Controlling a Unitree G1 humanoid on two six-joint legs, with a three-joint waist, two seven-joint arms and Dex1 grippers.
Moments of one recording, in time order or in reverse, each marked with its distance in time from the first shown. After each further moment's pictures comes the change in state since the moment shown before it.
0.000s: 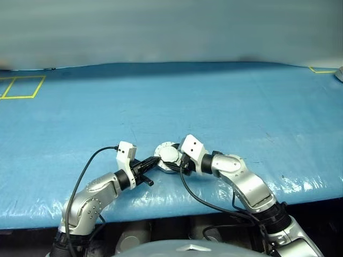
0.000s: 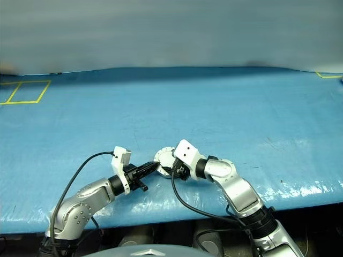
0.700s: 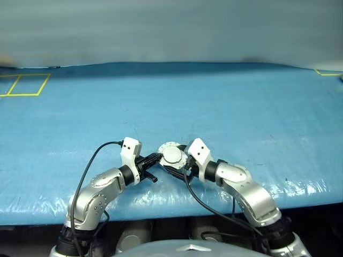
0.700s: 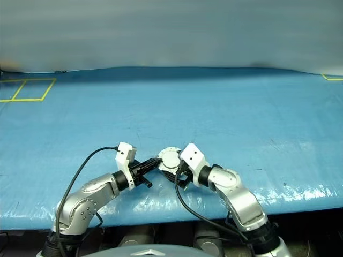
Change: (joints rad) left arm -0.056 -0.029 -0.029 0.008 0.094 -0.004 0.014; right arm 0.203 0.060 -0.116 -0.150 0.070 0.034 -0.084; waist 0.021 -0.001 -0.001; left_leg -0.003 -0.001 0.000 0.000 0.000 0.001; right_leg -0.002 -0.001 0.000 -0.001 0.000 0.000
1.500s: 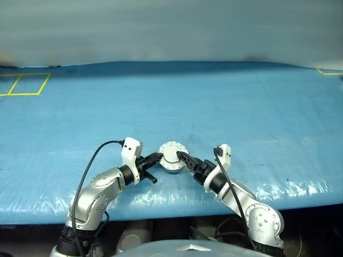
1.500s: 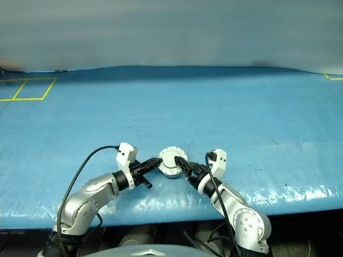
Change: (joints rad) left arm 0.008 0.001 -0.020 0.018 0.074 -0.063 -0.060; right arm 0.148 0.441 -0.461 -0.011 0.745 0.441 -0.516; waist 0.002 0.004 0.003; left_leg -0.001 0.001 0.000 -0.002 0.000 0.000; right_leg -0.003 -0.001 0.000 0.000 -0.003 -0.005
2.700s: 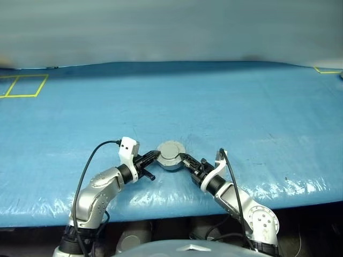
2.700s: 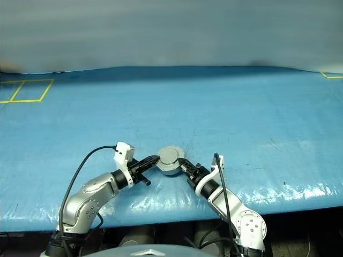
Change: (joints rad) left arm -0.006 -0.053 0.062 0.080 0.009 -0.056 -0.011; right arm 0.023 -0.022 0.030 0.168 0.531 -0.122 -0.281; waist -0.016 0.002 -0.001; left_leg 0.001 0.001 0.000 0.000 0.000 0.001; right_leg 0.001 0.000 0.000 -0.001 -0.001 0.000
